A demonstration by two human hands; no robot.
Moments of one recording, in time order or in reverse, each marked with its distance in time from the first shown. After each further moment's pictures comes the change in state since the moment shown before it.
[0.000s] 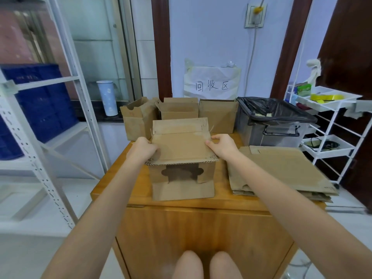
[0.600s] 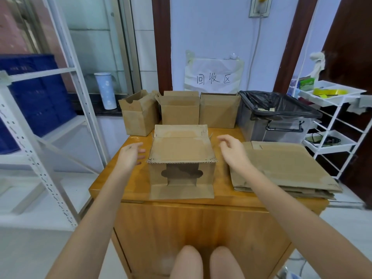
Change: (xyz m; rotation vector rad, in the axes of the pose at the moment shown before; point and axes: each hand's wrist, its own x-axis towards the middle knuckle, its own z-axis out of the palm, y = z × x) left_hand 0.008 -0.046 0.004 -0.517 0.067 -0.178; right_hand -0.020 0.034 0.009 0.142 0.124 -0.128
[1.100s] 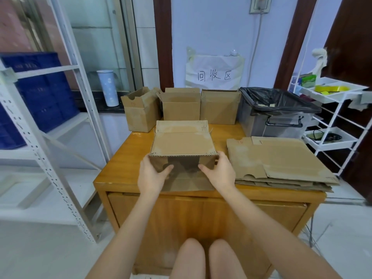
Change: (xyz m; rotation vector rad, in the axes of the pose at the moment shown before) left_hand -0.060 -0.069 0.042 0.375 0.184 0.311; right_hand -0.057 0.019 0.055 -0.169 0.083 0.128
